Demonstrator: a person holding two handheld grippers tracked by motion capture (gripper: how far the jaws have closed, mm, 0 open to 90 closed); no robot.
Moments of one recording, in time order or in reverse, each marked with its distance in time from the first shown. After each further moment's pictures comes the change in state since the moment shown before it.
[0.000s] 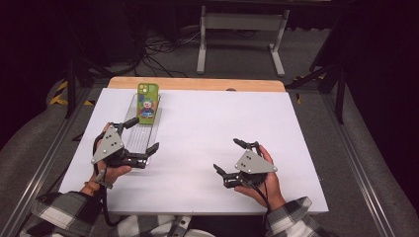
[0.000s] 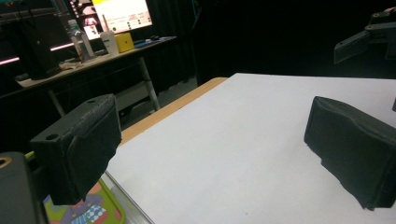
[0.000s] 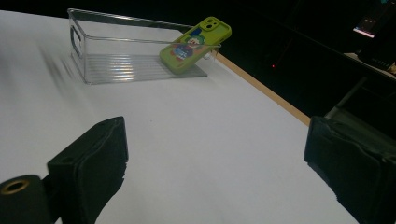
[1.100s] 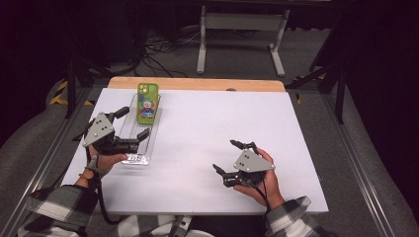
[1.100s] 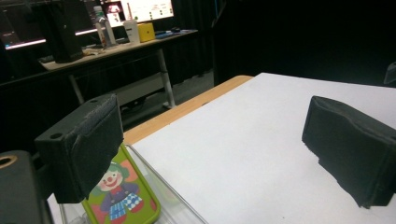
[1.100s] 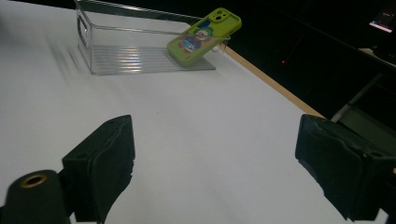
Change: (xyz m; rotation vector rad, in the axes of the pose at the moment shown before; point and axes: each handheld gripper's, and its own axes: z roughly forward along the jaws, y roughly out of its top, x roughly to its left) left arm 0.038 0.002 0.000 0.029 0.068 -0.062; right arm -0.002 -0.005 0.006 0.021 0.041 -0.008
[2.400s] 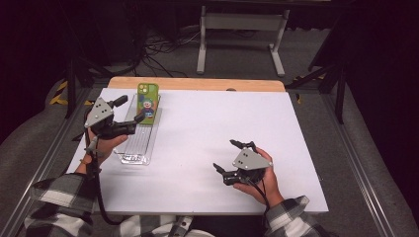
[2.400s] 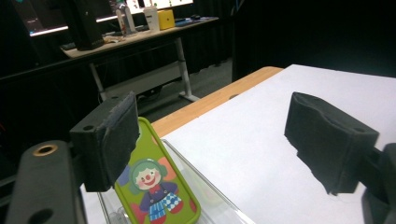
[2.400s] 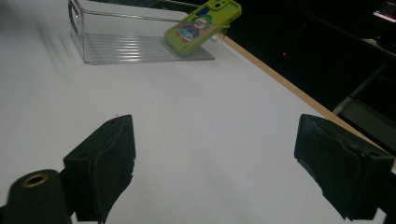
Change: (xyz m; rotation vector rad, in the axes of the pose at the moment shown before) left arm 0.037 0.003 0.020 0.048 0.069 -0.013; right arm -0.004 -0.007 0.007 0.032 0.000 0.005
